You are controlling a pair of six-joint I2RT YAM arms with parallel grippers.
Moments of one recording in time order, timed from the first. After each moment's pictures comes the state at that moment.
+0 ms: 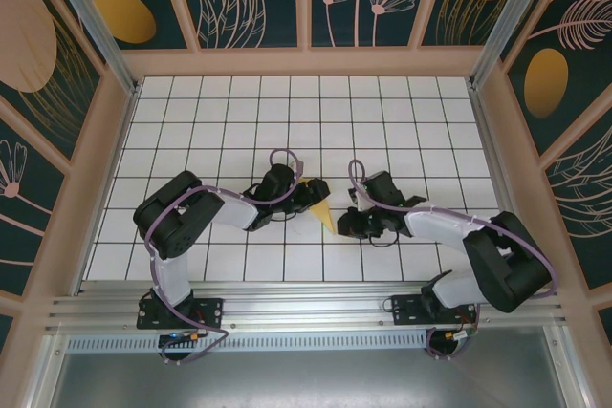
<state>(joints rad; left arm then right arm) -0.74 1.90 0.75 0.60 0.31 -1.14 0.58 1.37 0.53 -0.18 -0.55 0.63</state>
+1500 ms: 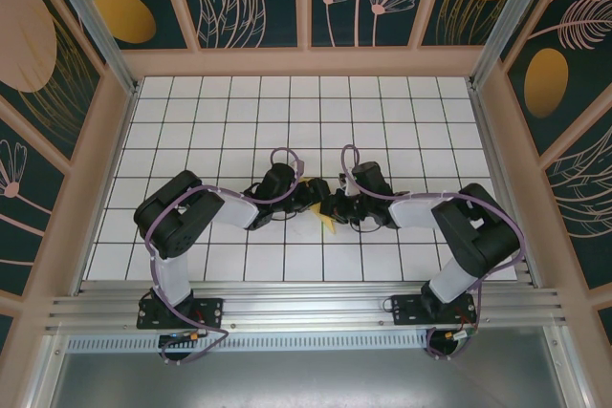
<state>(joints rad) -0.74 1.90 0.76 0.58 0.31 -1.13 0.59 1.61 0.58 0.23 -0.60 0.92</state>
